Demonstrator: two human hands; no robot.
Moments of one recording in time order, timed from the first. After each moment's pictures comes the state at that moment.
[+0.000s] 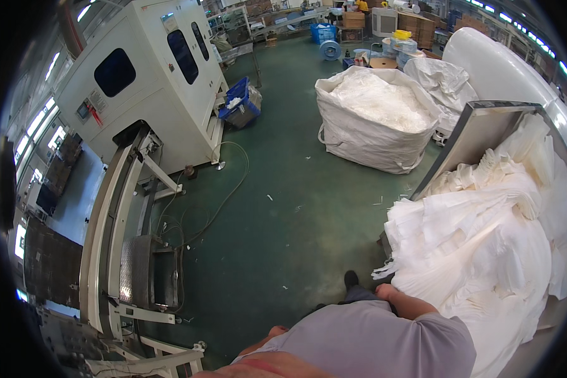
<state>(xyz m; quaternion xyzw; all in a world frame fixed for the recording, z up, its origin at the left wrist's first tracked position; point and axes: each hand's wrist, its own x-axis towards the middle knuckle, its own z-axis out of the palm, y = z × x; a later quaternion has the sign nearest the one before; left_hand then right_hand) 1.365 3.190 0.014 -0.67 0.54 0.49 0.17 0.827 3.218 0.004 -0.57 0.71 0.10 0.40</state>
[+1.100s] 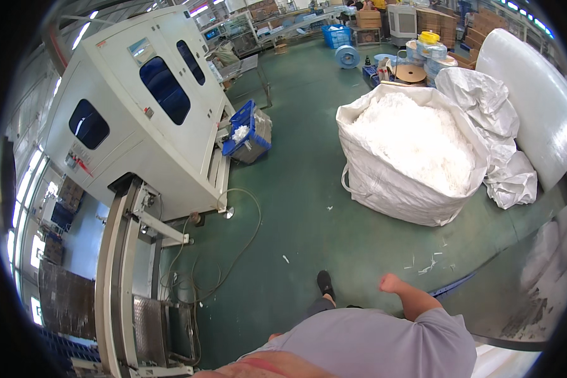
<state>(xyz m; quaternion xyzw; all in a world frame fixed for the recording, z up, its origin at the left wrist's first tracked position) 1.206 2.632 0.056 -0.73 0.46 0.48 0.14 0.645 2.593 0.018 -0.52 0.73 -0.01 0.44</state>
